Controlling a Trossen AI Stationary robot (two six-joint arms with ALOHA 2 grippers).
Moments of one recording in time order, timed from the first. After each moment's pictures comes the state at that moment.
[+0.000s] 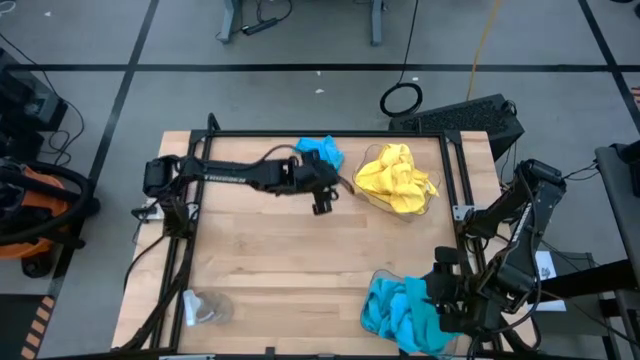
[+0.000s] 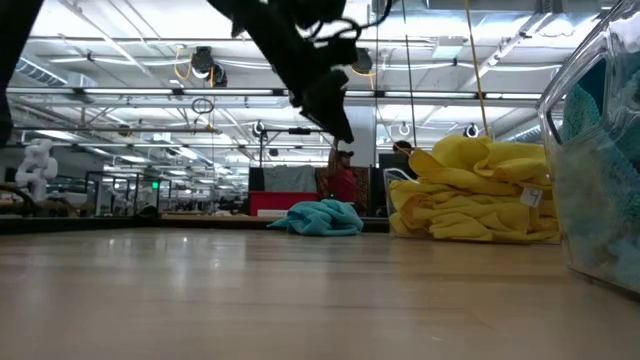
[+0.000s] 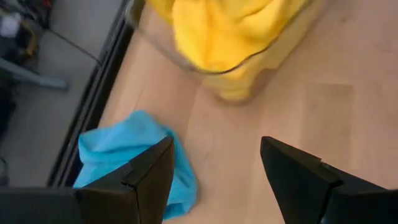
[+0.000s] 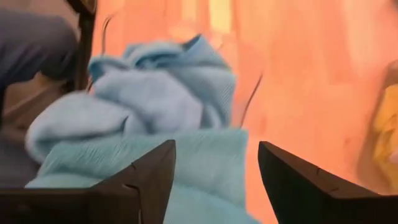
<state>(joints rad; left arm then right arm) 0.12 1.79 1.38 -0.39 -0.29 0.14 1.05 1.40 1.25 -1.15 0.48 1.04</state>
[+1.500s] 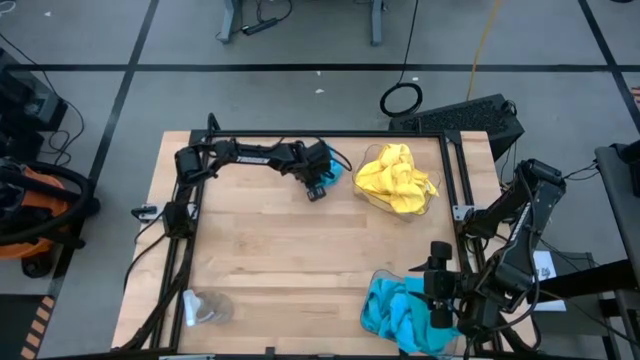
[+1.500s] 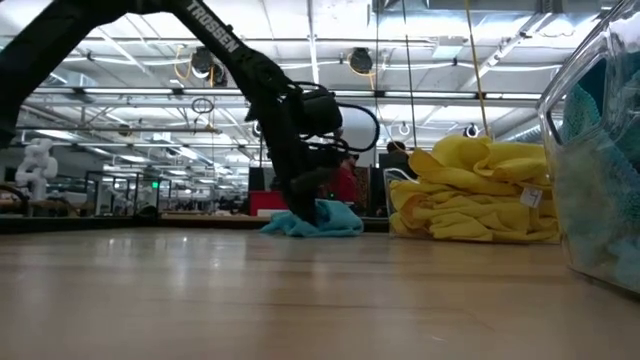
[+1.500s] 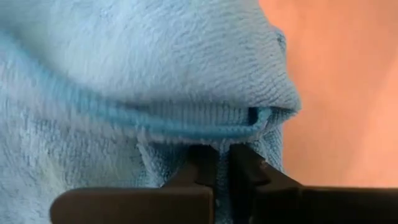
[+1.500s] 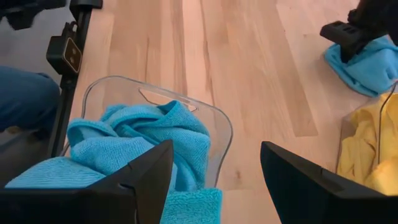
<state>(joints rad) 0.38 2.06 1.39 -0.48 -0.03 0.05 1.02 1.40 1.25 -1.09 0.72 0.96</state>
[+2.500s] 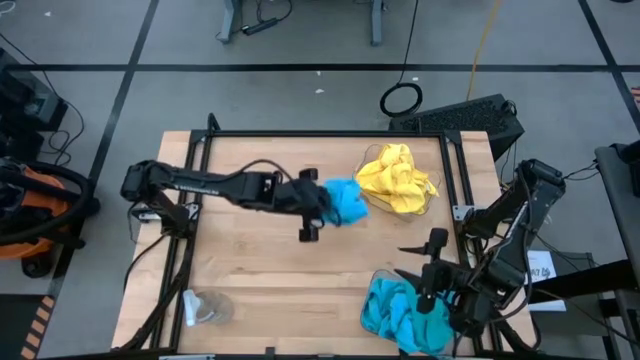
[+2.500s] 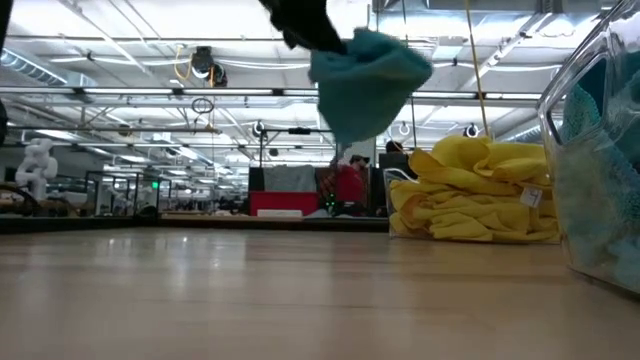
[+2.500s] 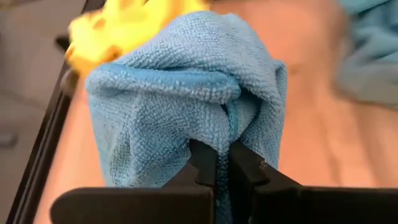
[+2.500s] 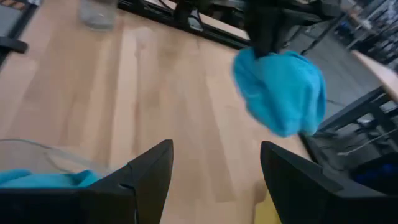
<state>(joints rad) -0.07 1.65 1.46 -0.56 -0.19 0.10 0.97 1.40 1.25 -1.06 1.06 0.74</state>
